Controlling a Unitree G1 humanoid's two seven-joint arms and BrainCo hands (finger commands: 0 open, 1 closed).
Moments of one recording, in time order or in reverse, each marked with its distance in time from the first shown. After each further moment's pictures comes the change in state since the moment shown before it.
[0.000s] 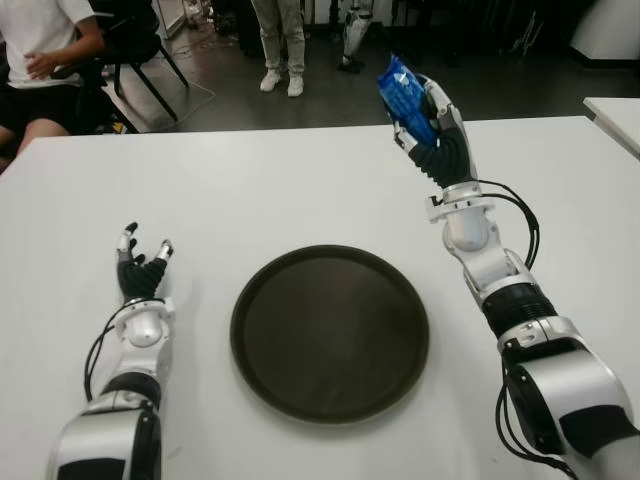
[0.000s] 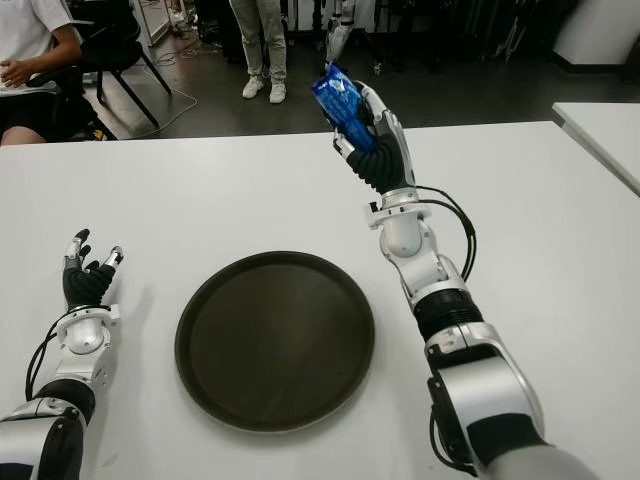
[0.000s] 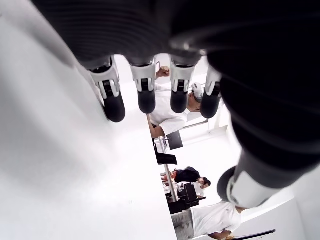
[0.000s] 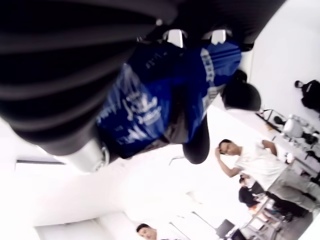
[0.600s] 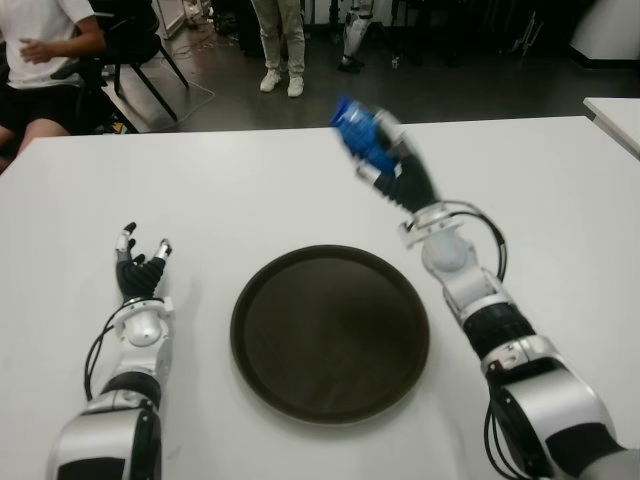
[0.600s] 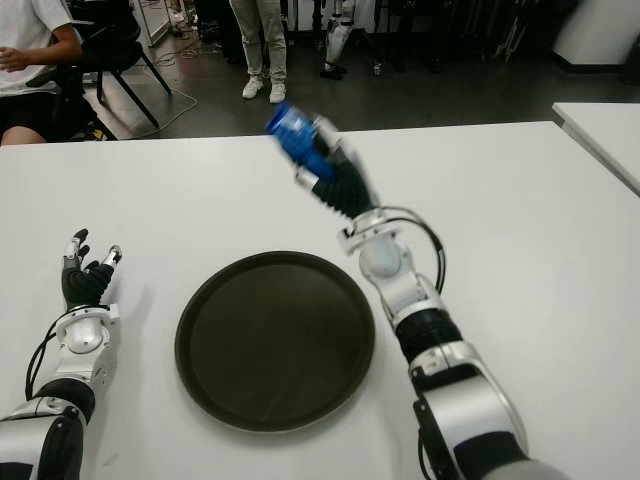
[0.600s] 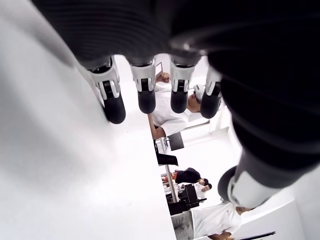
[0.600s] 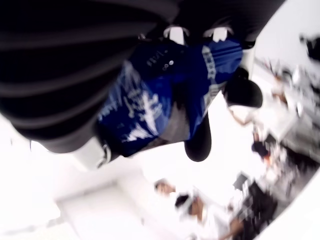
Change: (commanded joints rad) left arm -0.007 0.025 -0.006 -0.034 0.025 -0.044 0.053; right arm 0.074 0.051 0.073 -0.035 -0.008 0.007 0.187
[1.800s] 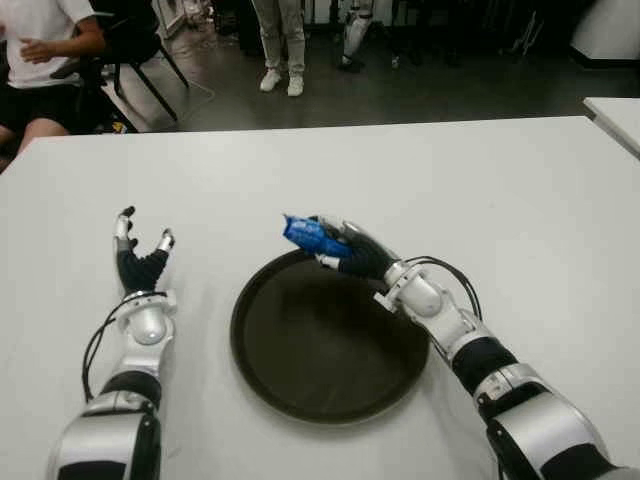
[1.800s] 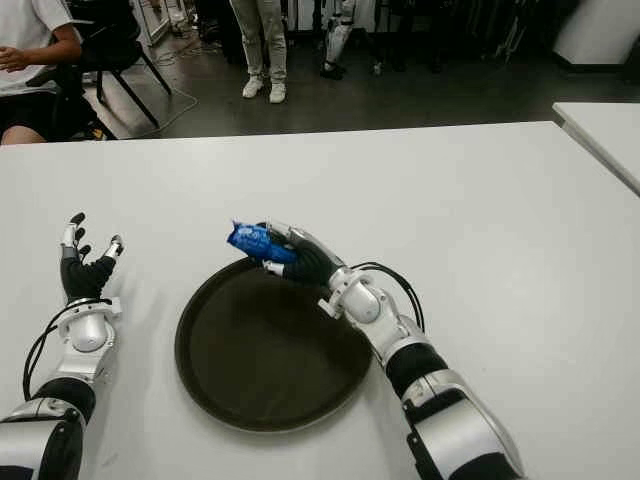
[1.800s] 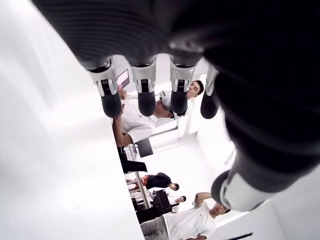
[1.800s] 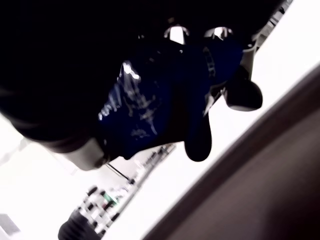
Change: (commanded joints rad) left arm 0.017 -0.004 -0.053 -0.038 0.054 -0.096 0.071; right arm 0.080 0.020 0.154 0.120 -0.068 0.030 0.209
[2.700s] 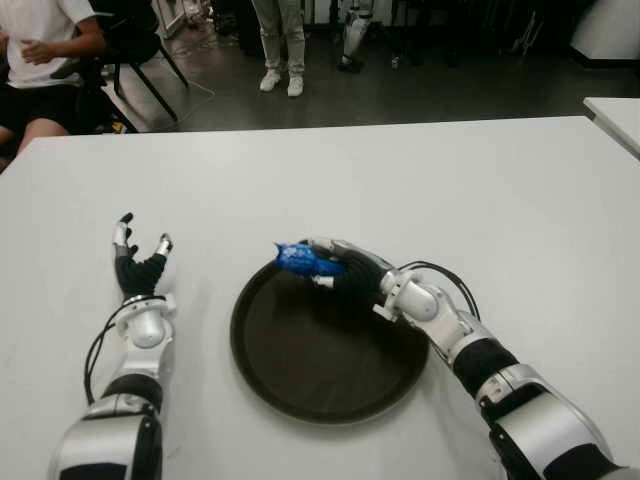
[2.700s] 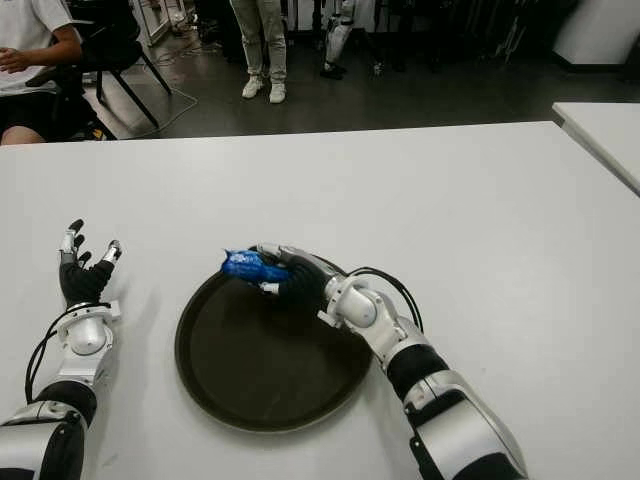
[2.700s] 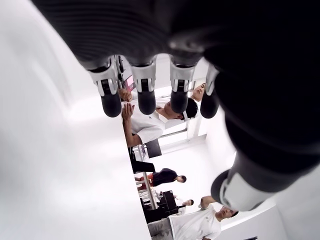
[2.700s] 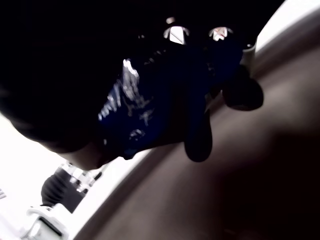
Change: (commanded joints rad) left arm 0.010 -0.014 0.027 0.009 -0.033 0.015 -0.018; right arm 0.009 -0.013 0.033 0.037 -0.007 0.075 0.103
